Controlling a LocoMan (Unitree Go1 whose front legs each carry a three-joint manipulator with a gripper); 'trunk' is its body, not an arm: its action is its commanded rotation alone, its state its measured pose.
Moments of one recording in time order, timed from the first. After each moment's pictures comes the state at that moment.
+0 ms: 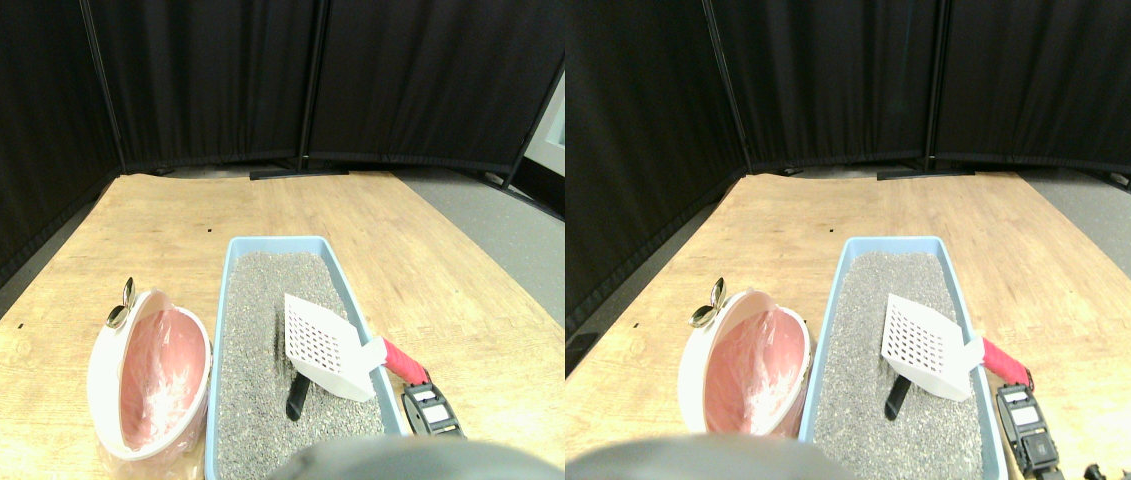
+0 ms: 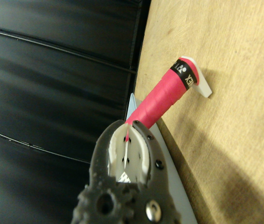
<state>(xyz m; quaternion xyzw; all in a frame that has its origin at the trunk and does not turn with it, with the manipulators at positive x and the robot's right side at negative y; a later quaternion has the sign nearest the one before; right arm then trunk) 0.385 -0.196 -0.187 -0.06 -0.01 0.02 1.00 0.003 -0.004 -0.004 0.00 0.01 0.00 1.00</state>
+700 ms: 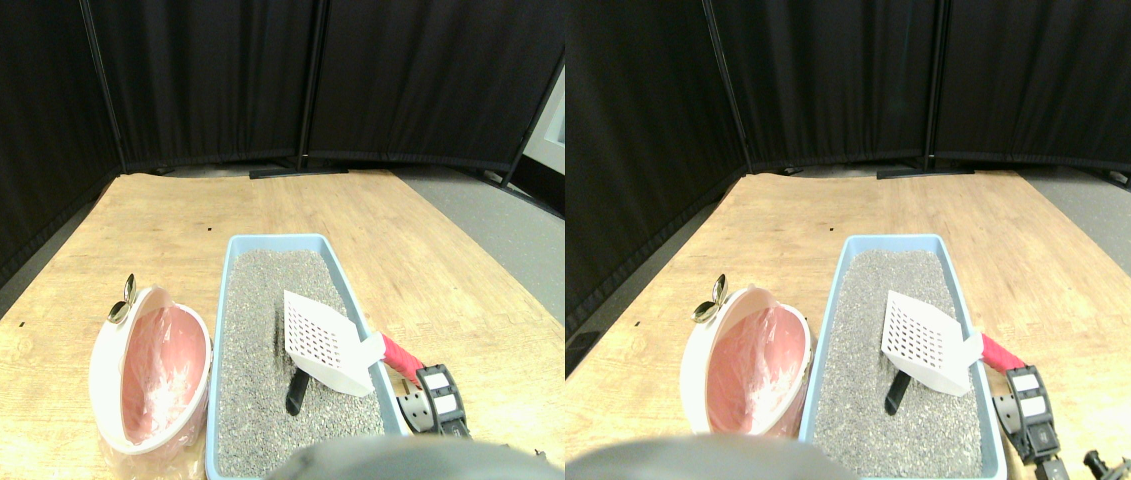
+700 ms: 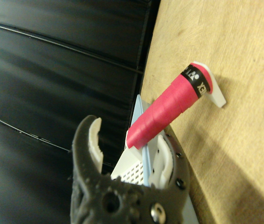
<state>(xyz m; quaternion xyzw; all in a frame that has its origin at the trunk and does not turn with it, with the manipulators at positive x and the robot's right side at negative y) 0.390 -0.199 -0.184 -0.01 -0.04 0.03 1.00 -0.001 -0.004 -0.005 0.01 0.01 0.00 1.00</state>
